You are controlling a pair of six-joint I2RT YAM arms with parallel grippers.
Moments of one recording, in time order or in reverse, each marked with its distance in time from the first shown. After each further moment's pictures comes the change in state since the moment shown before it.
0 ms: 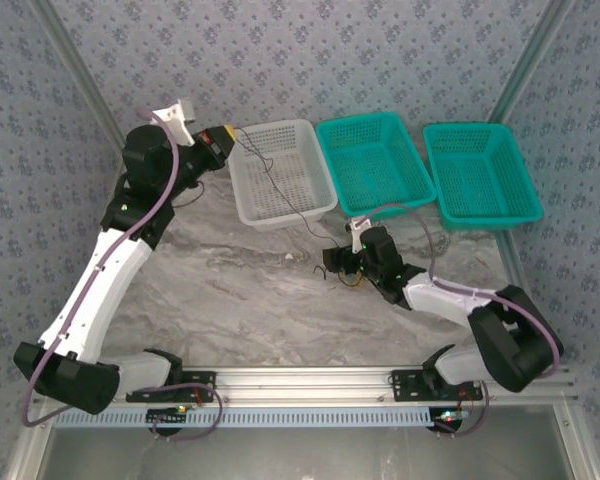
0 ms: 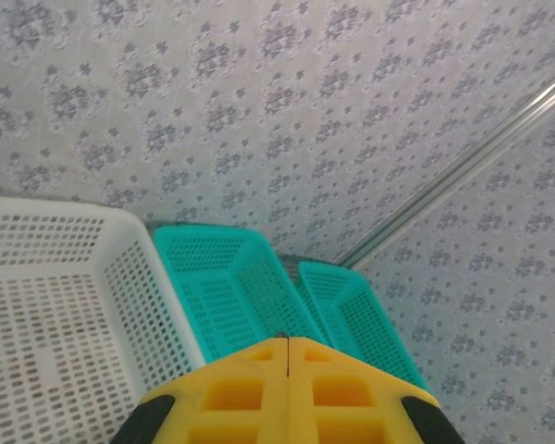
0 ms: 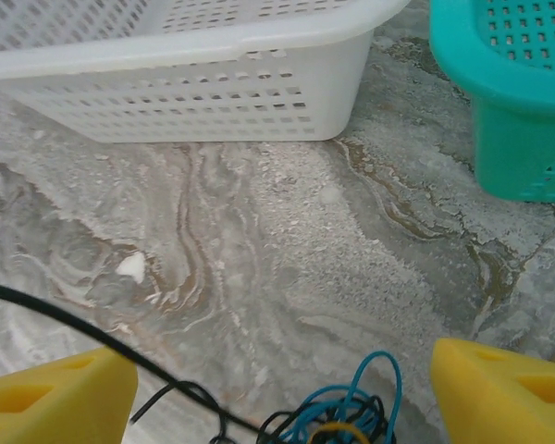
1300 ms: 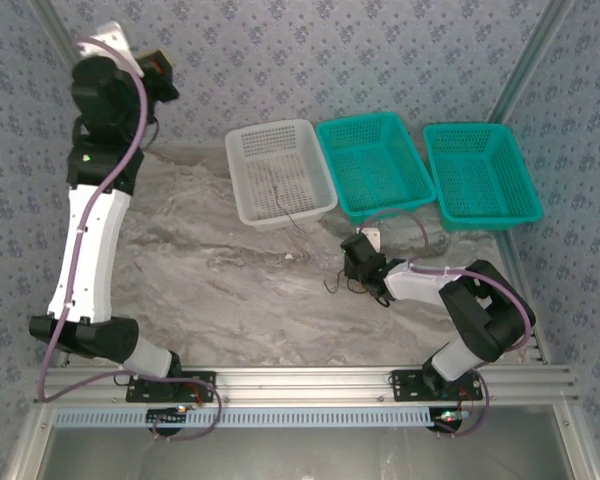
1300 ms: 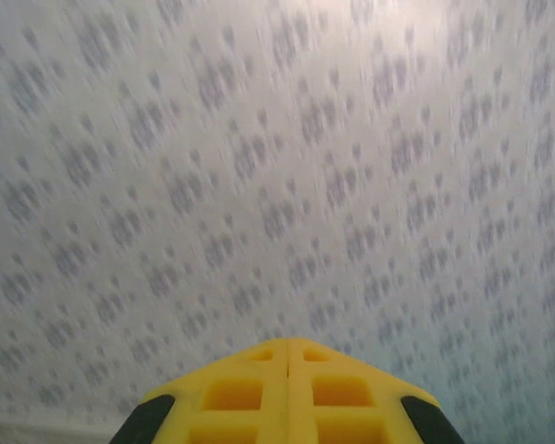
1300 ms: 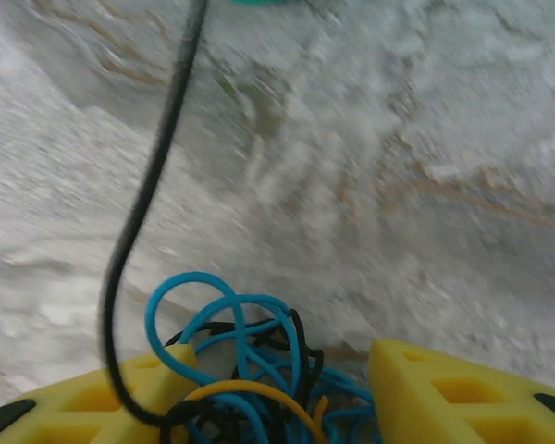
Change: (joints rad) left arm 0.180 0.263 0.600 -0.187 -0.299 0.316; right arm 0.047 0.173 0.085 -0.323 0.392 0.262
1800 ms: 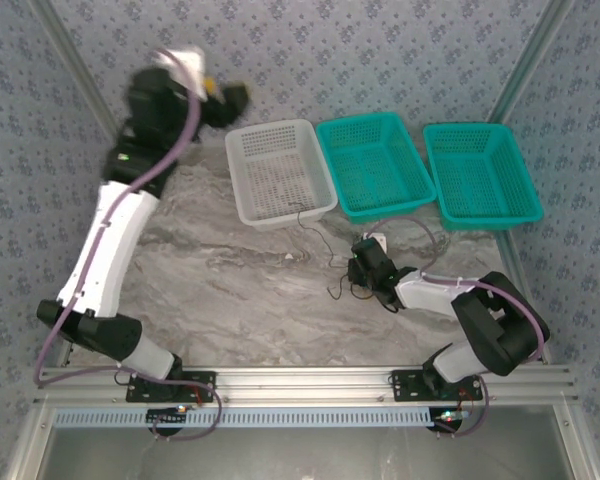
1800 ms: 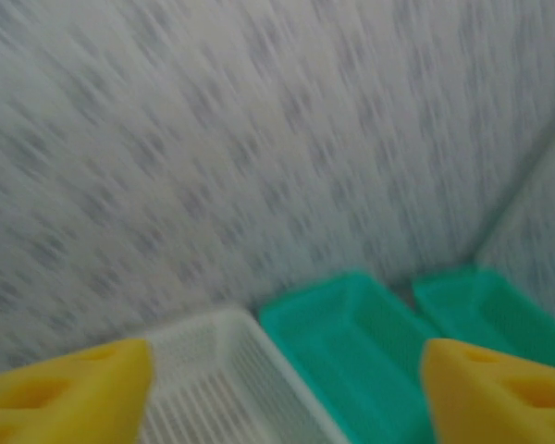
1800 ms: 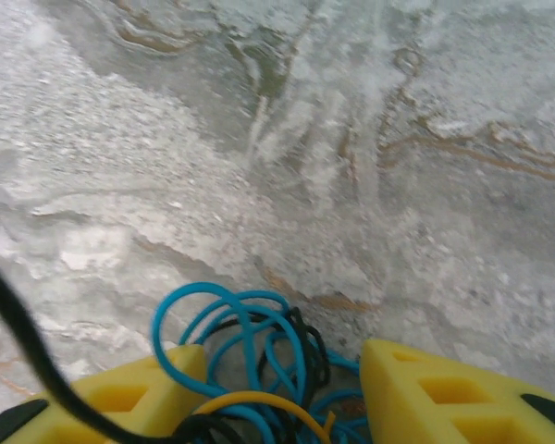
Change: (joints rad) left arm -0.231 0.020 -0.159 -0.071 0.182 0.188; right arm -0.038 -0.093 -0.097 0.092 -0.129 -0.025
